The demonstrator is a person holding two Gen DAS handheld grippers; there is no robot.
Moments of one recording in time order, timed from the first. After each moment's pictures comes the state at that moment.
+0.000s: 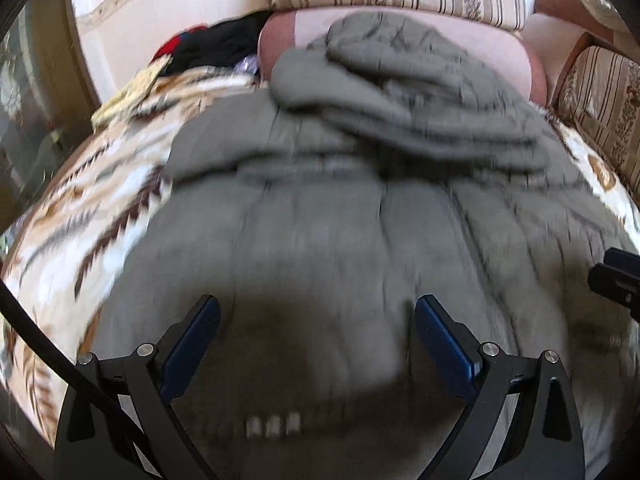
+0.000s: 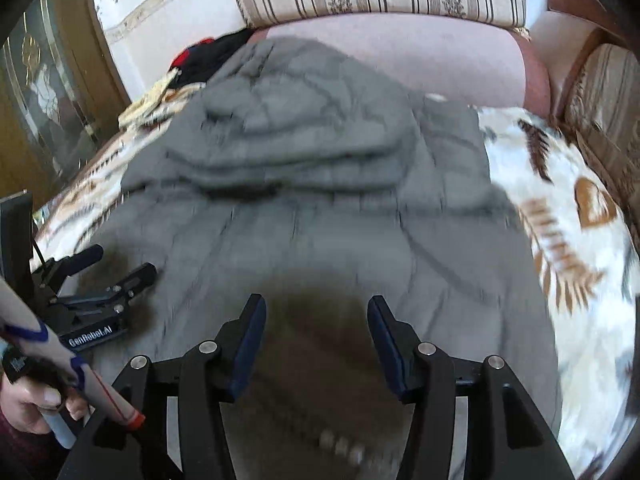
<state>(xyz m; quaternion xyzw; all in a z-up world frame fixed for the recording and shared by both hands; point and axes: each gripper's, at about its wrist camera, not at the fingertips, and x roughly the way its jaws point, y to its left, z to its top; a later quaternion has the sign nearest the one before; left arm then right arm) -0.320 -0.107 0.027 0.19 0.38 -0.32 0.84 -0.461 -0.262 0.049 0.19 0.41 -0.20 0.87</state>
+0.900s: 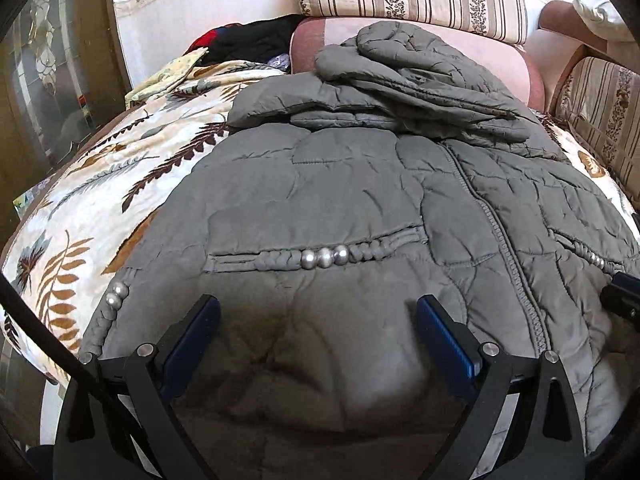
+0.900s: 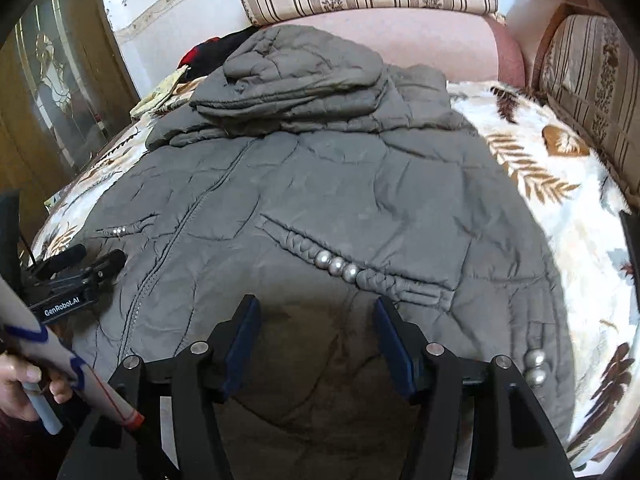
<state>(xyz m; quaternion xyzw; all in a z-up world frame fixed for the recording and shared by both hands) -0.368 -0.028 0.024 0.16 0.36 -0.31 0.86 -0.549 -0.206 0.027 0.21 0.39 -0.20 0.88</state>
